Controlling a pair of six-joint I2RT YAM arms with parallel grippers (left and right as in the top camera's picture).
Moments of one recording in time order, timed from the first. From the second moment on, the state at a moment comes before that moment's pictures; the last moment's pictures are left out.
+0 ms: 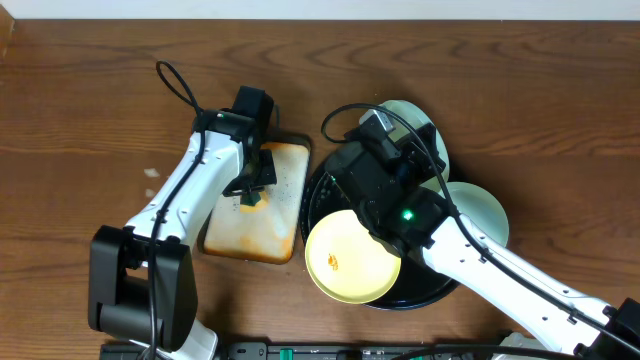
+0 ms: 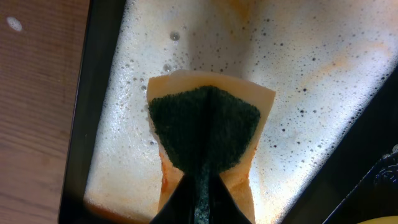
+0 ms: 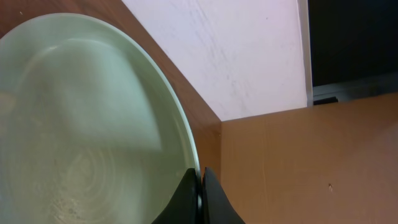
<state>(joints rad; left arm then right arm) -0.26 1.73 1.26 -1.04 -0.08 -0.46 0.83 1.48 1.13 -0.51 1.21 -0.31</state>
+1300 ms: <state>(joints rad) -0.26 1.73 1.26 -1.05 -0.08 -0.46 0.18 1.34 1.13 -0.71 0.19 0.25</state>
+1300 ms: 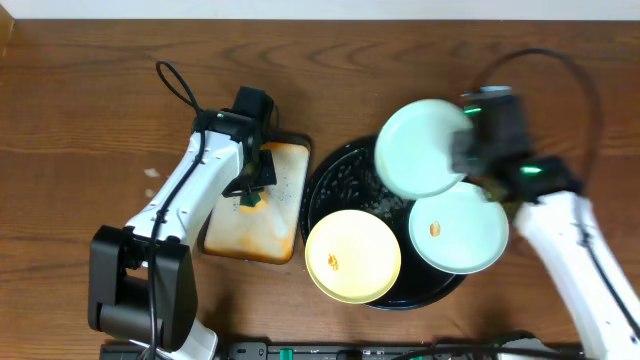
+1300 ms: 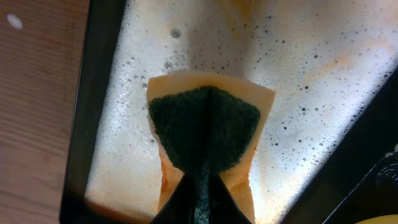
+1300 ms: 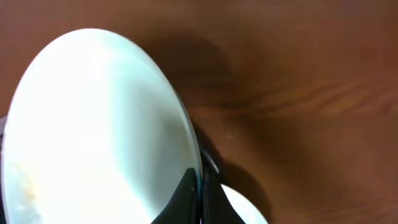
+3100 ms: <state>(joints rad) -0.26 1.73 1.08 -0.72 -0.05 -0.32 -0.32 1.36 1.12 -0.94 -0.47 0.11</state>
